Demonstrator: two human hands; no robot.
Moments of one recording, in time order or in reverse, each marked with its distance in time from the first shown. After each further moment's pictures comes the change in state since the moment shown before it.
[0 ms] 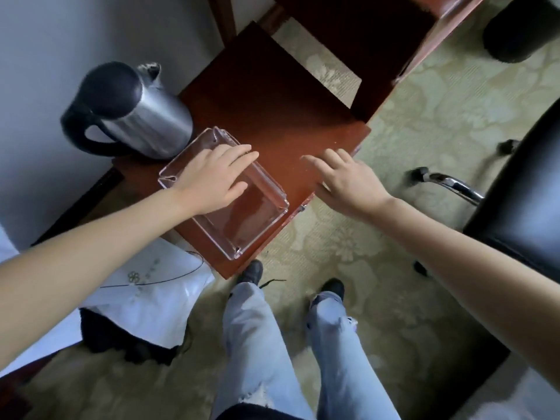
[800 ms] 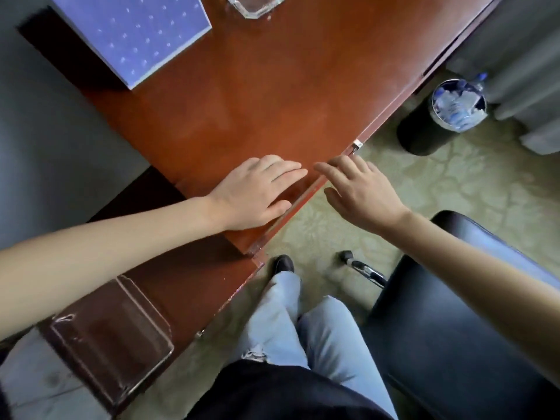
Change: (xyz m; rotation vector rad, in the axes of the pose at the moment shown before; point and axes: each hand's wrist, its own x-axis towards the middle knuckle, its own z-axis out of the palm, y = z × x) left_hand 0.352 0.123 -0.222 -0.054 0.209 0.267; right_hand 0.068 0.334 -0.219 -0.140 0.145 -0.013
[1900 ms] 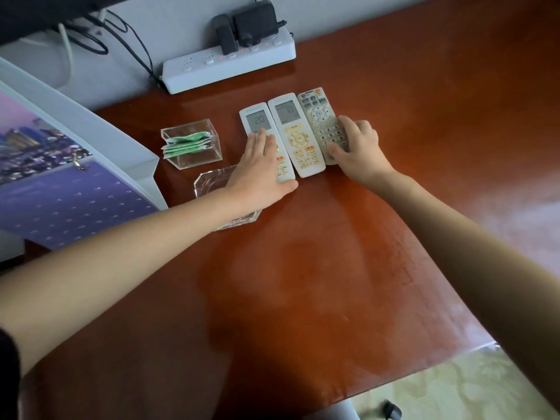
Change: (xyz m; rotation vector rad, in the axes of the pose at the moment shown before) left_hand 0.345 -0.260 -0.077 -0.389 0.010 -1.126; right_hand 0.461 0.306 -0.004 0.533 -0.253 0.150
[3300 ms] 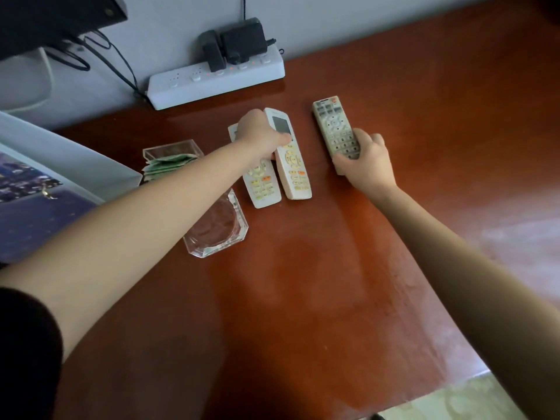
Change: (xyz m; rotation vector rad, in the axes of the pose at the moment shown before) left_hand 0.091 0.029 -0.040 -0.661 0.133 -0.359; right_hand 0.024 0.025 -0.019 0.069 0.123 0.169
